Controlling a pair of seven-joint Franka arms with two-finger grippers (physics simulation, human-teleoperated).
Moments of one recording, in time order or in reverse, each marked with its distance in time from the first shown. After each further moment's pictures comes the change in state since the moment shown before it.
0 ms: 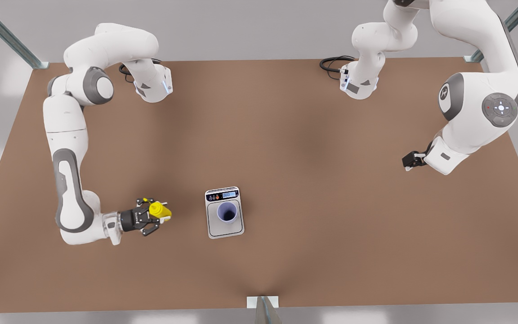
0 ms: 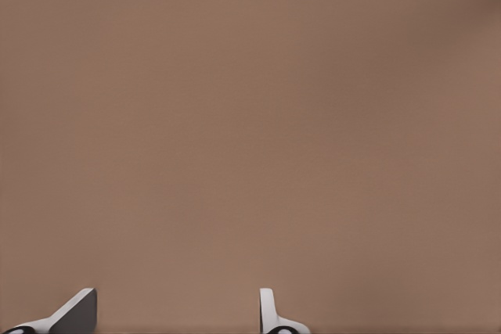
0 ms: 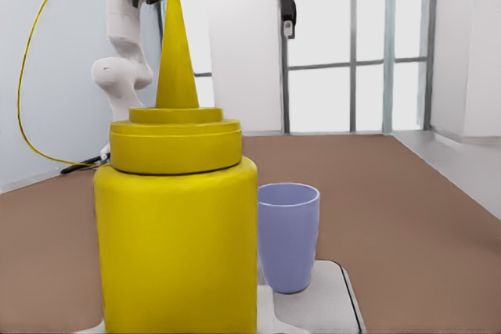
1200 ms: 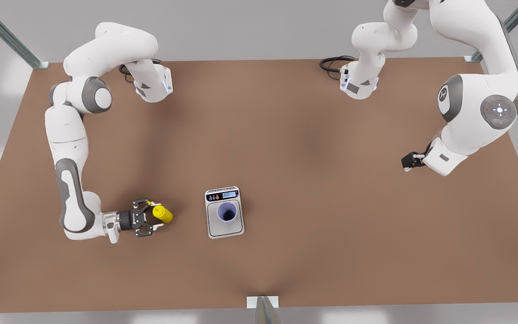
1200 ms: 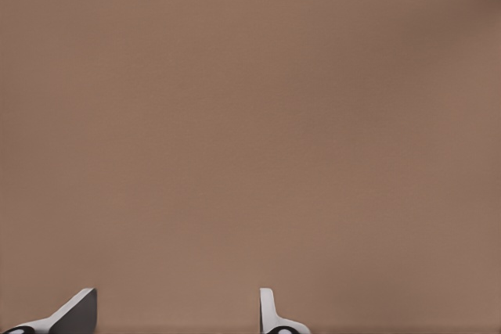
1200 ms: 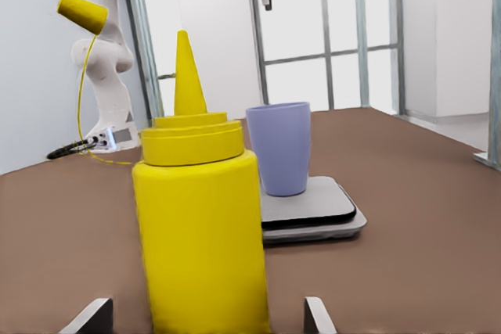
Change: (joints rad) left arm -0.001 0.006 0.000 -0.001 0.000 0.000 -0.002; right arm -0.068 0.107 -0.028 0.000 -0.056 0.034 -0.053
